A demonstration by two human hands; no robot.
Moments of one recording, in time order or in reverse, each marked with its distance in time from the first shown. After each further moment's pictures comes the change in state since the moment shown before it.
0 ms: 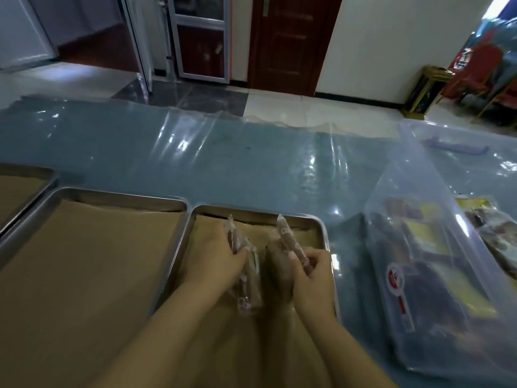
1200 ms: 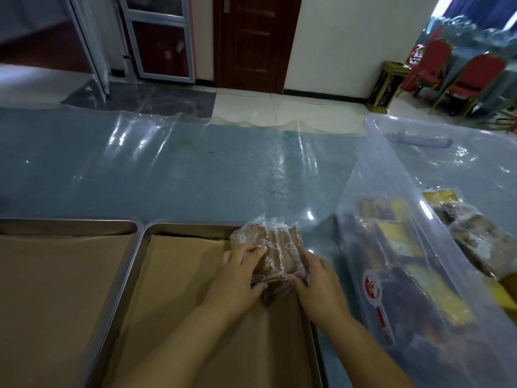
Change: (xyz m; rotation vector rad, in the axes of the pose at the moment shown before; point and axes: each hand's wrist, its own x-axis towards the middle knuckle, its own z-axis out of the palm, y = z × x) left_hand 0.029 0.005 0.106 0.166 -0.260 0.438; right_hand 0.067 0.039 -0.060 -0.649 -0.142 -0.089
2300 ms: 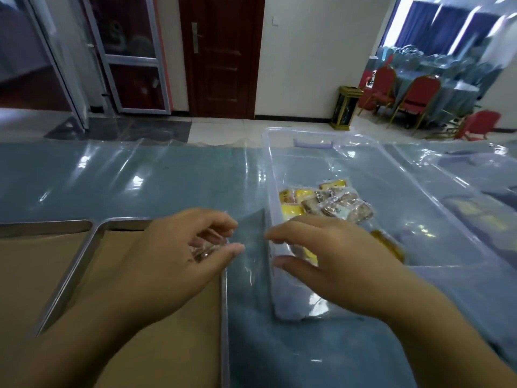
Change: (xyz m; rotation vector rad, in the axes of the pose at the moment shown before) left_hand -0.121 0.268 -0.129 -0.124 0.200 0.249; right_hand -0.158 -0.046 -0.282 -0.360 -0.095 -0.725
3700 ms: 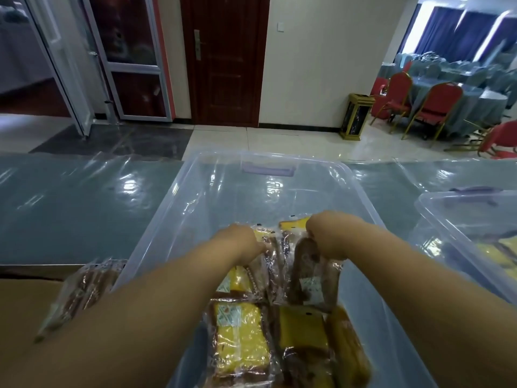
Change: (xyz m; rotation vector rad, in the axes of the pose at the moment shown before) left_hand 0.271 -0.047 0.280 0.503 -0.624 -0.532; right_hand 0.085 0.331 0.009 -0.394 -0.594 0.479
